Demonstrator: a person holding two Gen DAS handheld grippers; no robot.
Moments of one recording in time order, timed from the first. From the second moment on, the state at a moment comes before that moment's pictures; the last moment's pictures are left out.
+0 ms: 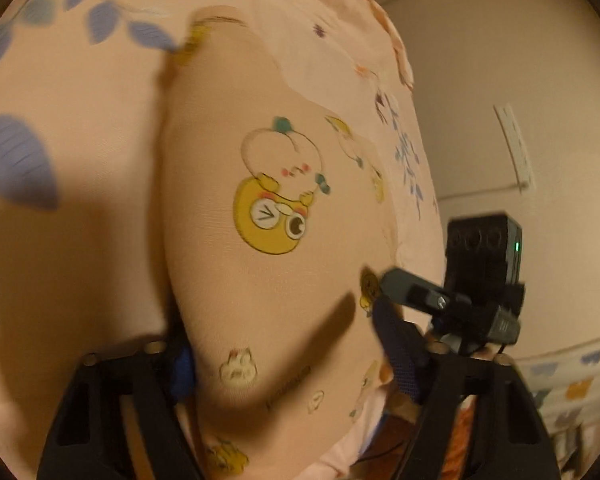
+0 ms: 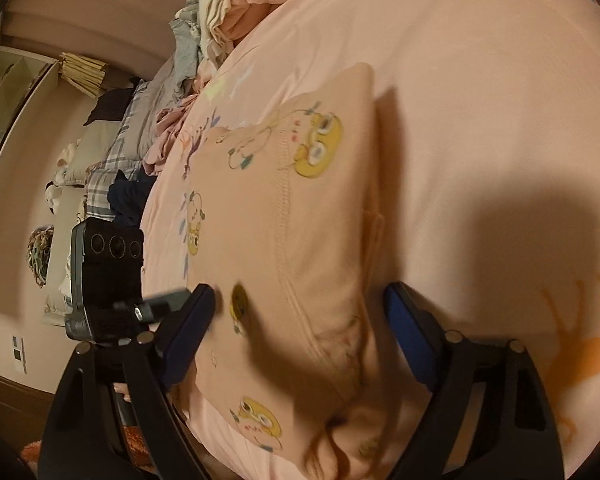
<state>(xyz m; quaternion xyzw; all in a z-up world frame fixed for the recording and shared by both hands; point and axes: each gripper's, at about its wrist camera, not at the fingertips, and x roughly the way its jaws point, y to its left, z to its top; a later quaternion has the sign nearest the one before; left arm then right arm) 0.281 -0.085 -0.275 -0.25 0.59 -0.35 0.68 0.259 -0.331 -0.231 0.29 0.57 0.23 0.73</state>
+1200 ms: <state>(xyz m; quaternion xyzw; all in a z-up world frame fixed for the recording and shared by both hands) 0.179 -0.045 -0.099 -0.08 0.37 -0.29 0.88 0.219 -0.243 -0.080 0.16 0.39 0.26 0.87</state>
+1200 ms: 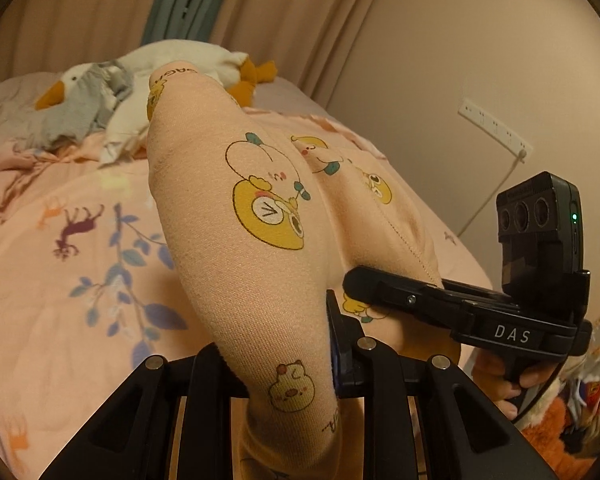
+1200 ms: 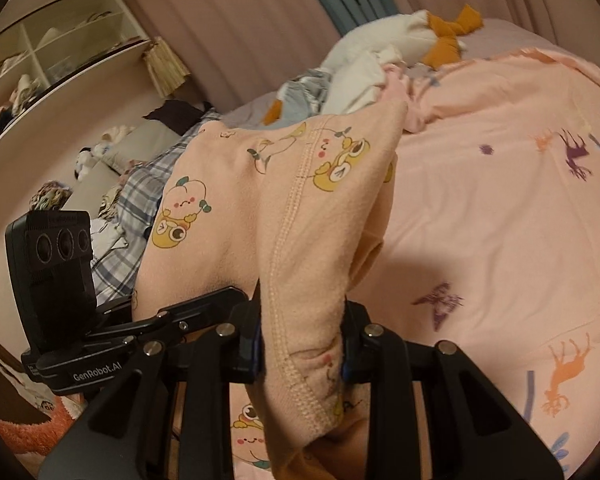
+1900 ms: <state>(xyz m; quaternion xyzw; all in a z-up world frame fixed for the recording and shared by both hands) 0.161 0.053 -0.077 -0.11 0.35 -0.24 0.90 0.215 -0.130 -0.050 0.13 0.38 0.32 0.86</state>
